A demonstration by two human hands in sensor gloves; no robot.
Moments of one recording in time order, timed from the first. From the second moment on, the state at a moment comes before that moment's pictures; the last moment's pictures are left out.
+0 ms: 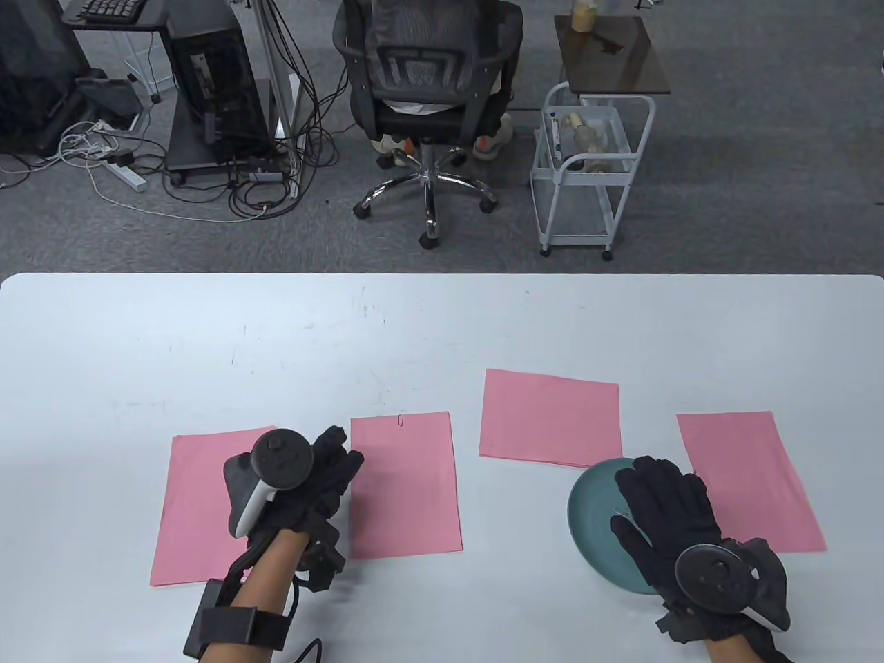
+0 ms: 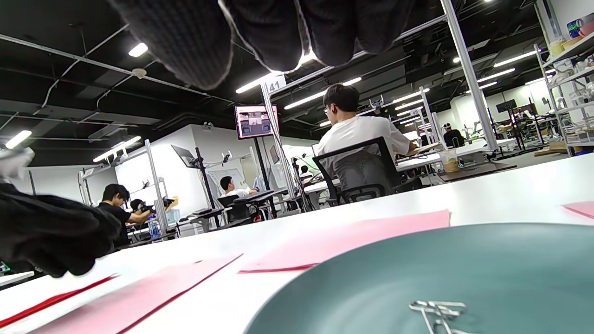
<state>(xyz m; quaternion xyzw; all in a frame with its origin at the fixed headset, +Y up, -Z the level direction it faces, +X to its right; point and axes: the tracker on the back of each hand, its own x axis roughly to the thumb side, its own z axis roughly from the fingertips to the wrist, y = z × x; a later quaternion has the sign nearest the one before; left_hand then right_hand) -0.203 -0.717 -0.289 -0.06 -0.02 0.30 0.95 0.269 -0.693 -0.215 0.18 -0.12 0.96 0.17</state>
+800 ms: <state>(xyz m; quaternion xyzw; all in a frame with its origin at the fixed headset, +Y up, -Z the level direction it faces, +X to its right) -0.178 -0.711 -0.223 0.11 -0.17 0.08 0.98 0.162 -0.698 -0.298 0.12 0.04 0.99 -0.10</state>
